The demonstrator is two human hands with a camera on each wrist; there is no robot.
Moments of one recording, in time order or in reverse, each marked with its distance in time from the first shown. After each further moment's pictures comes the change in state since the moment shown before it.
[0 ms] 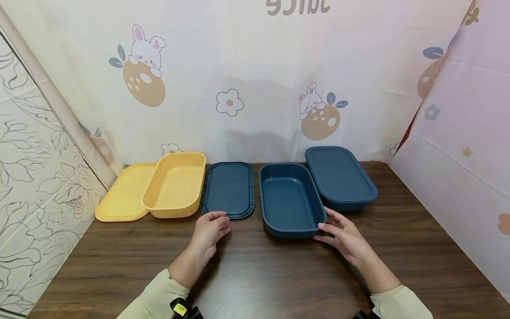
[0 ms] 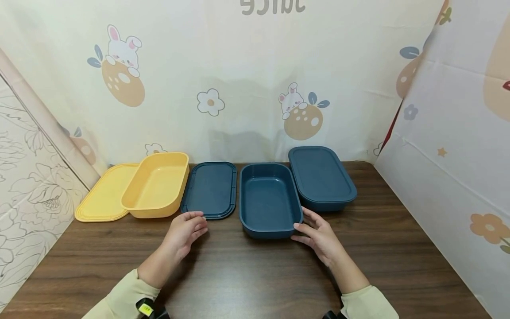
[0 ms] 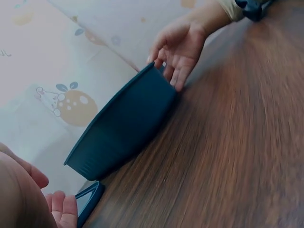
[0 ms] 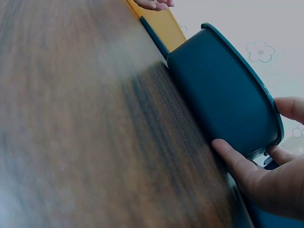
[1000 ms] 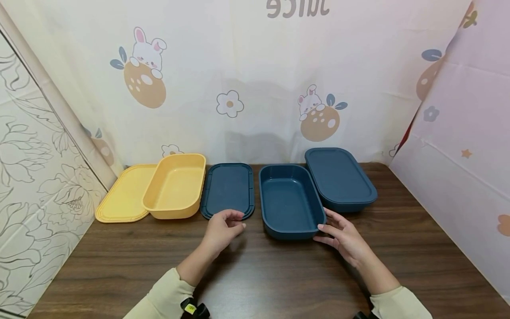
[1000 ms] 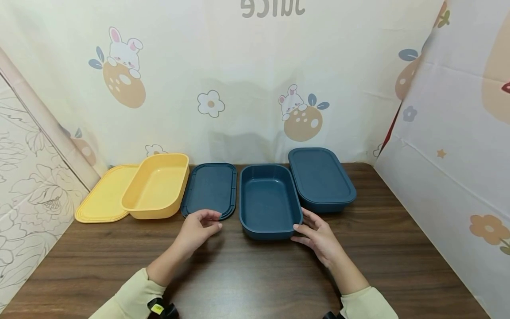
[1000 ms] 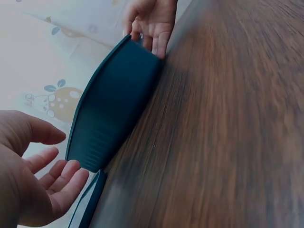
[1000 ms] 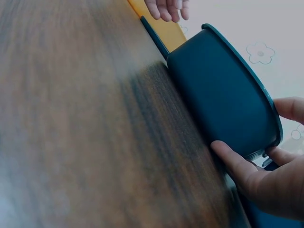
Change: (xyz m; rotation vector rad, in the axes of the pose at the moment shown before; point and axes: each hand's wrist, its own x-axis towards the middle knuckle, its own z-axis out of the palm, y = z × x) left_hand 0.003 -0.010 0.009 0.567 -0.227 0.407; right_hand 0.000 0.000 0.002 -0.045 0.002 -0.010
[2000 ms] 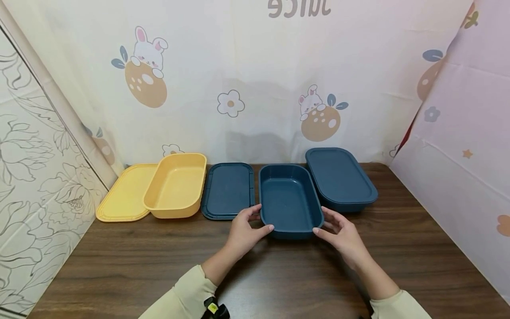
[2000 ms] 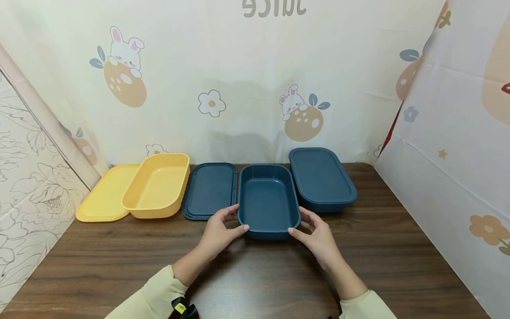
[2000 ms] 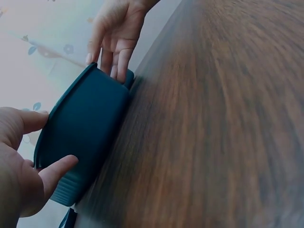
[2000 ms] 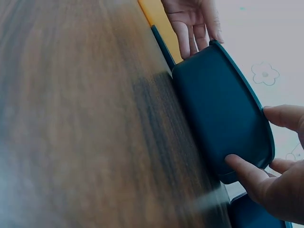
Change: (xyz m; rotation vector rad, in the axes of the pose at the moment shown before) left_hand 0.003 0.011 0.052 -0.030 0.013 0.098; right_hand -0.008 -0.008 0.016 -0.352 0.160 -0.068
